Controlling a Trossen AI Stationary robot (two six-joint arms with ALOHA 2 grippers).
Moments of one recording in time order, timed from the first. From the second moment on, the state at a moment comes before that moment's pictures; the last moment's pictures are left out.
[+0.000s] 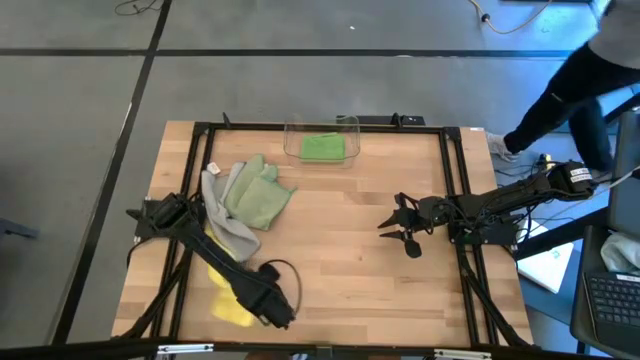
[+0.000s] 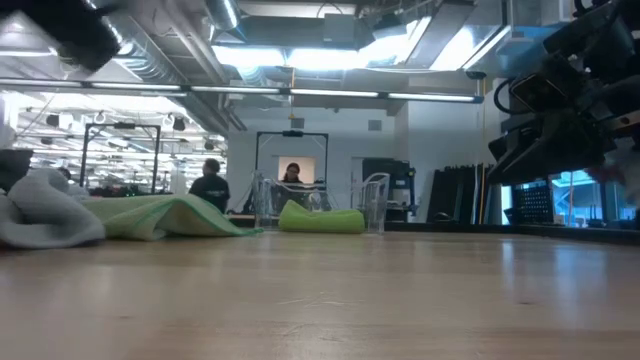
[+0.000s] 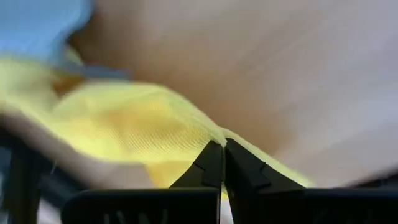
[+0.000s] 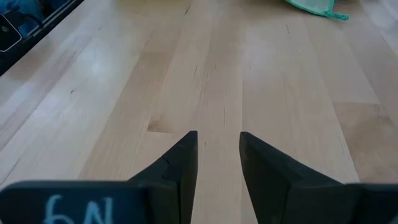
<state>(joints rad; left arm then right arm) -0.65 2.00 1.56 -1.27 0.10 -1.46 0.12 0.99 0.13 0.37 -0.04 0.05</state>
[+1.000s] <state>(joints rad) -0.30 2.00 1.90 -1.13 -0.97 -0.55 0.12 0.93 0.20 0.57 -0.02 -0.12</state>
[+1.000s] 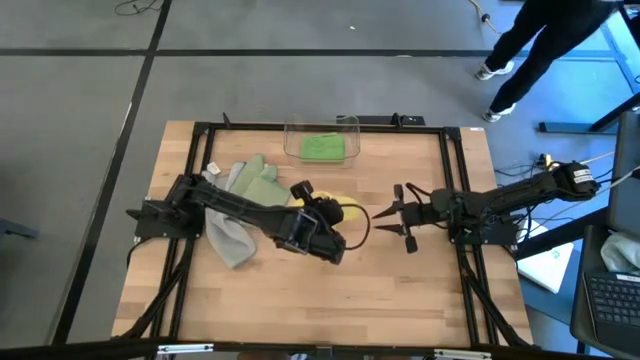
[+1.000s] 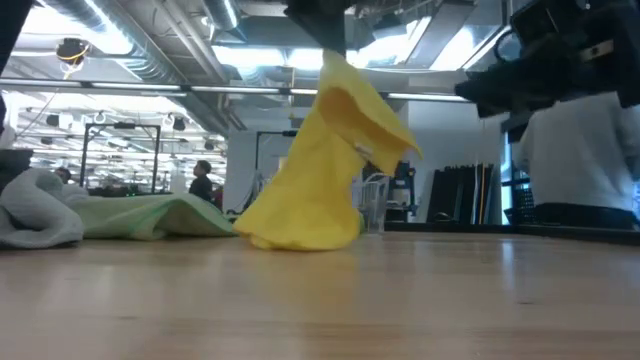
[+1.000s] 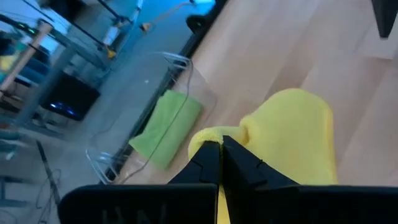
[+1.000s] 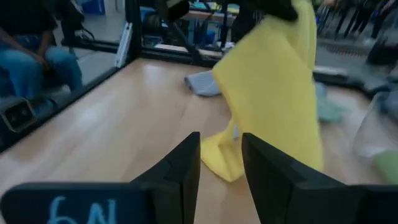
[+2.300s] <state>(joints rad) -0.34 1.98 1.86 -1.06 -1.18 -0.49 0.58 1.56 0.70 0.29 1.10 -0.43</state>
